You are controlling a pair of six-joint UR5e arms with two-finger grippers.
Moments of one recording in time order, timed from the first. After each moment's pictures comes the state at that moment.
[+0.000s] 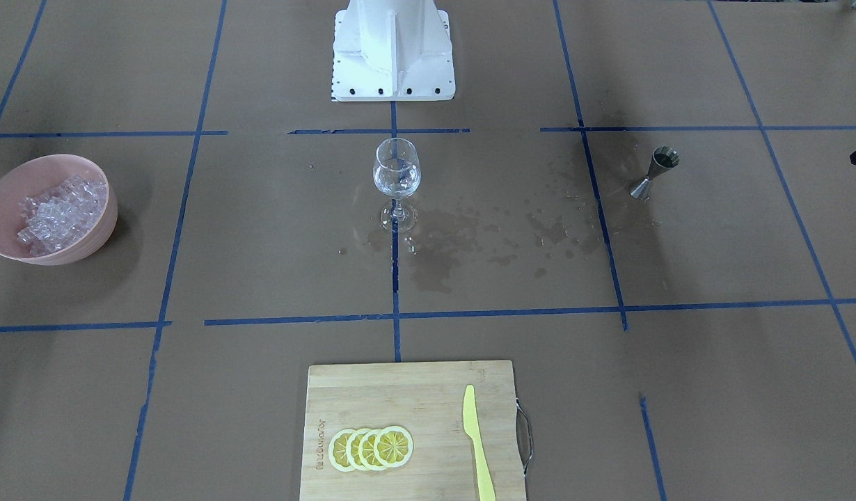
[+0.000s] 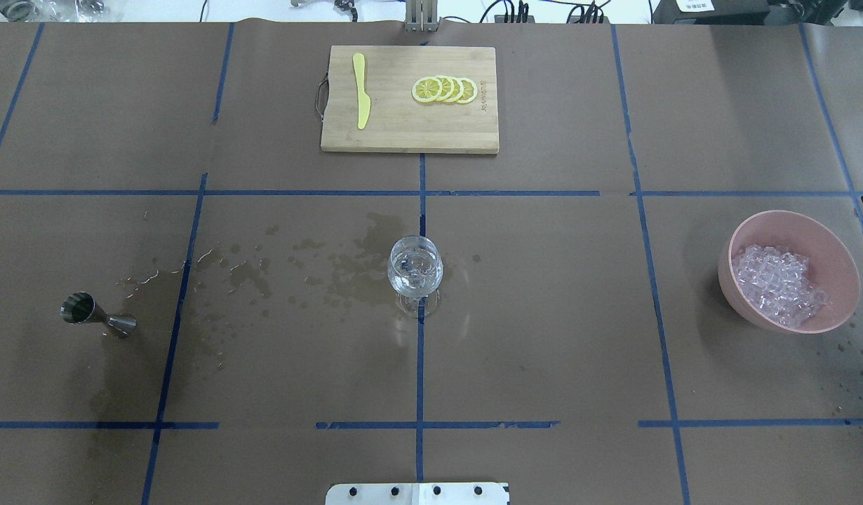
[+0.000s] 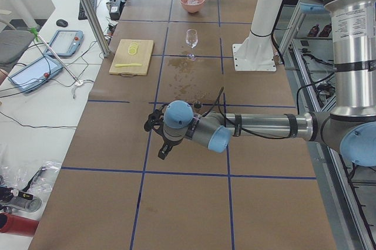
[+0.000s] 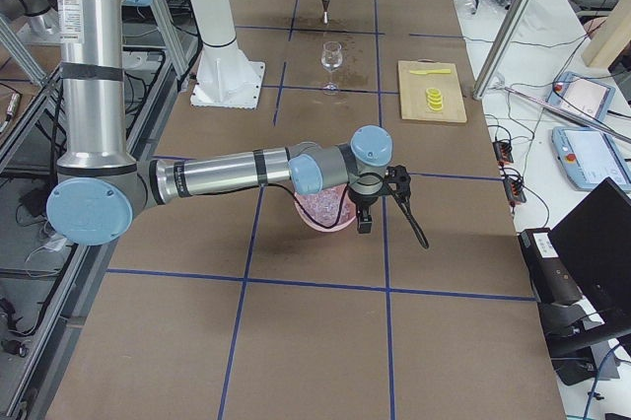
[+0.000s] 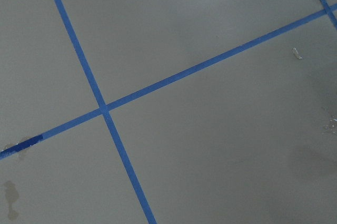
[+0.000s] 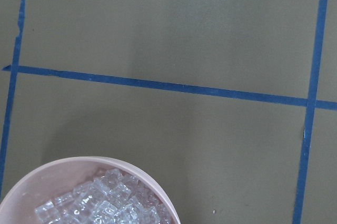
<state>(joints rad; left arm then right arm) -1.49 -1.39 -1.70 -2.04 -2.49 0.12 1.35 -1.58 1.74 -1.43 2.39 0.26</state>
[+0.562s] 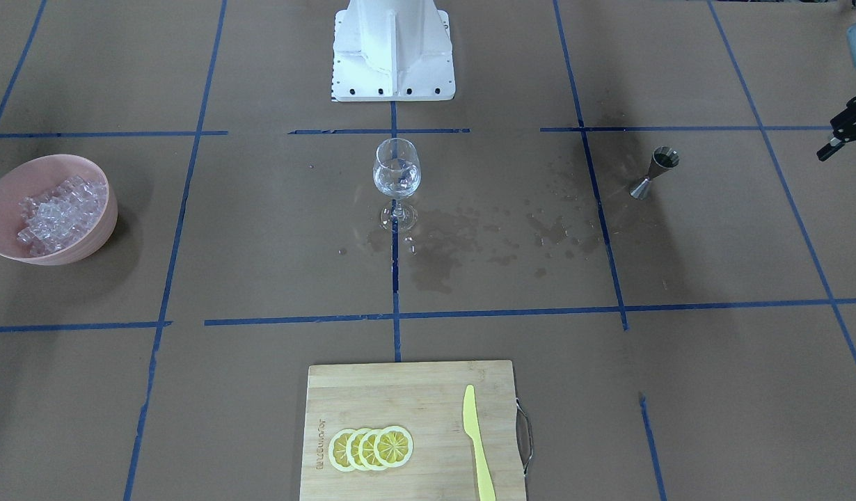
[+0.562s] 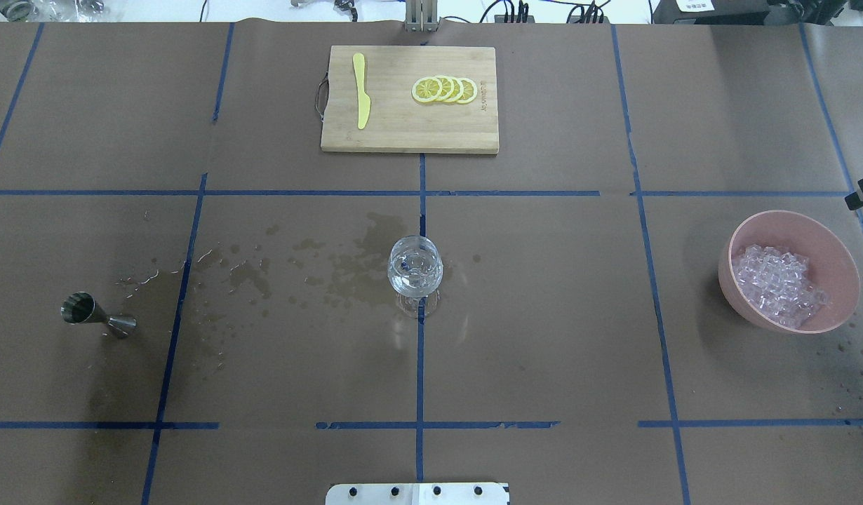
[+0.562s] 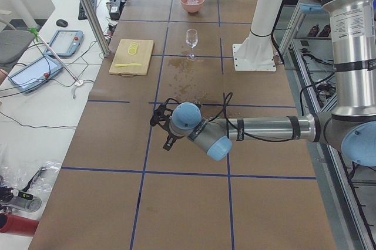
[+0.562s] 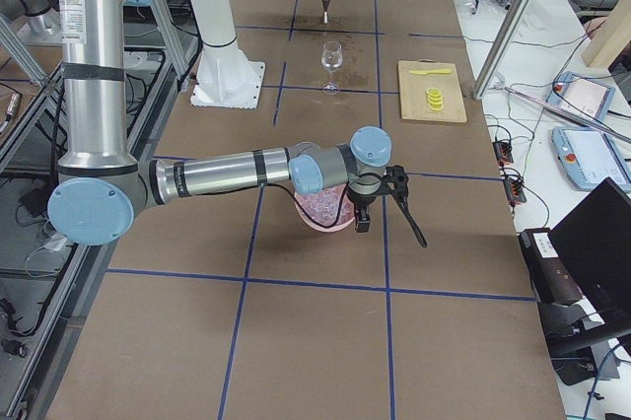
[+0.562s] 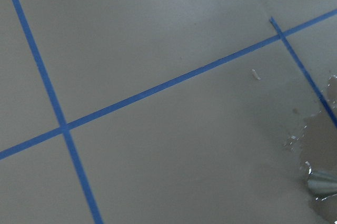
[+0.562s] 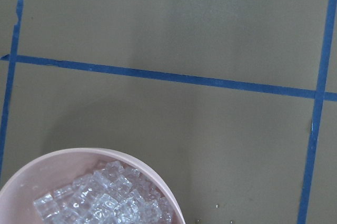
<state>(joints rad) -1.37 -1.38 -1.68 -2.42 -2.52 -0.32 1.33 -1.59 1.74 -1.43 2.40 0.25</state>
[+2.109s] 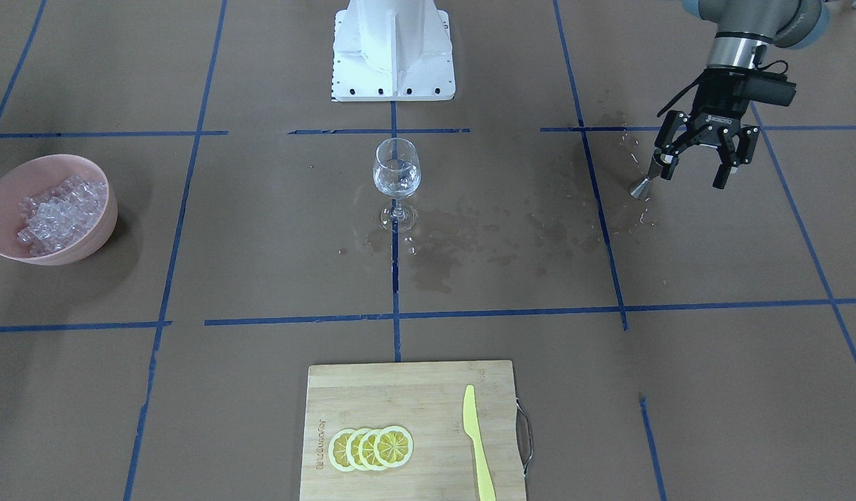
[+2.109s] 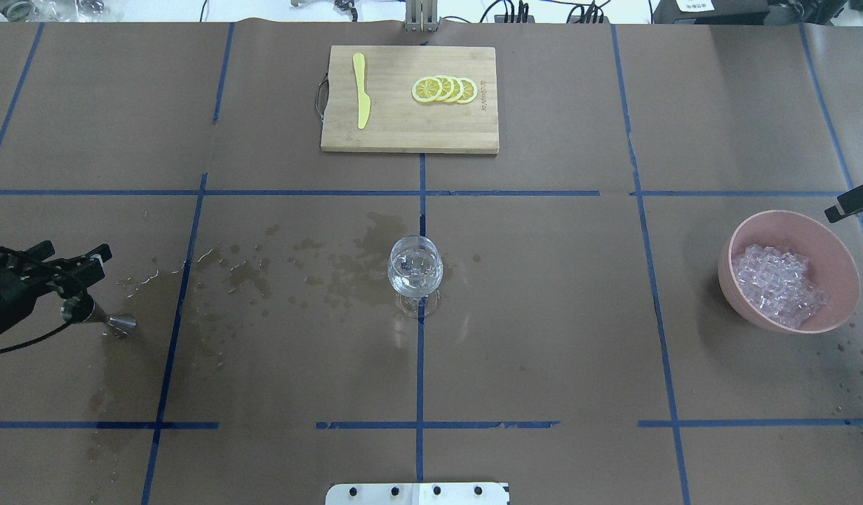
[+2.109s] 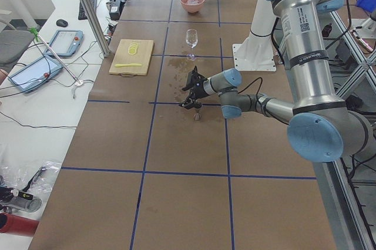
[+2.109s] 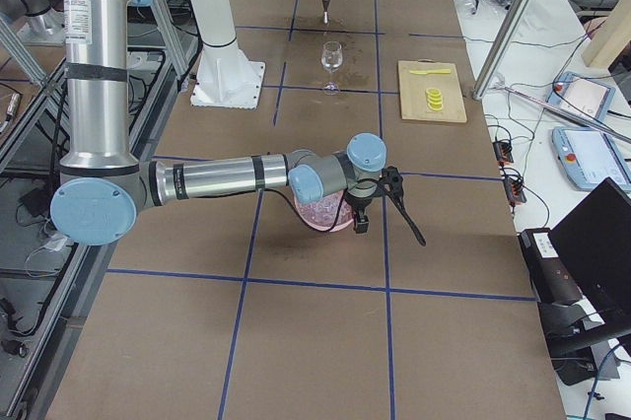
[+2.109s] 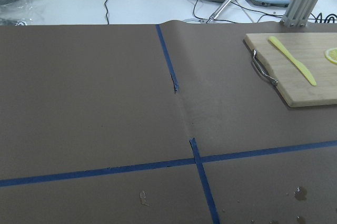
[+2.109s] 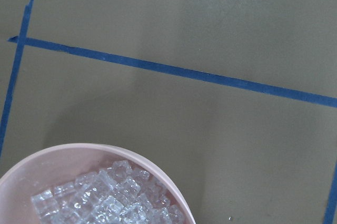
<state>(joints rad) -0.41 -1.22 -1.97 -2.69 -1.06 -1.18 1.28 -1.60 1.71 -1.32 2.40 0.26</state>
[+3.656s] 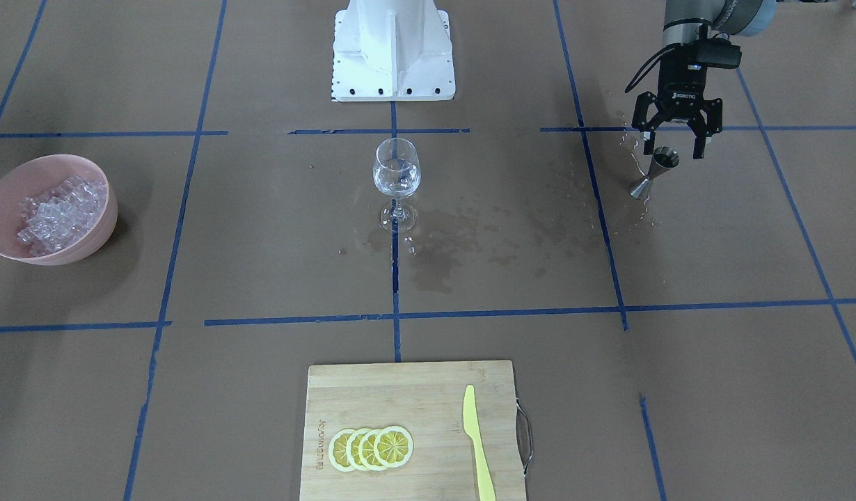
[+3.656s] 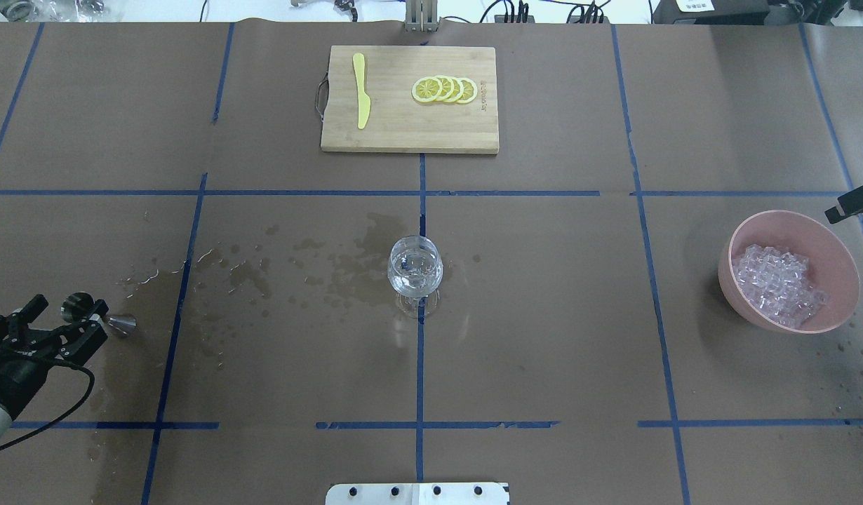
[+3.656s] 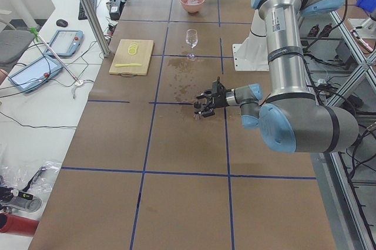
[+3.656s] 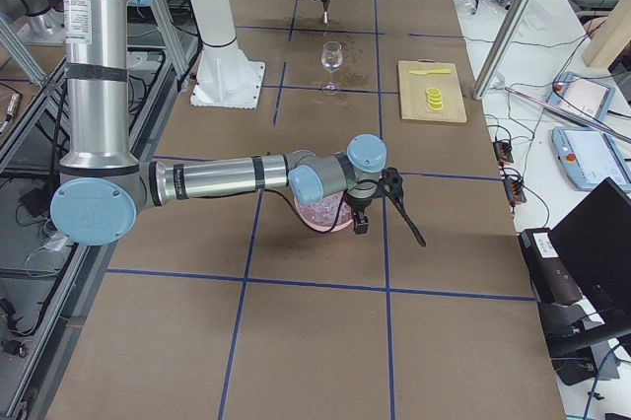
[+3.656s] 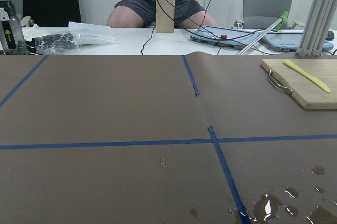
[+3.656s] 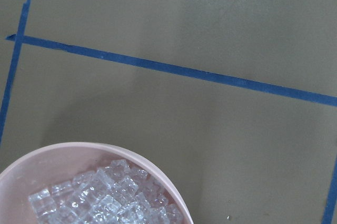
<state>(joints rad) -0.04 -1.16 -1.88 -2.69 -0.53 -1.34 1.28 -1.60 1.70 -1.32 2.40 0.25</state>
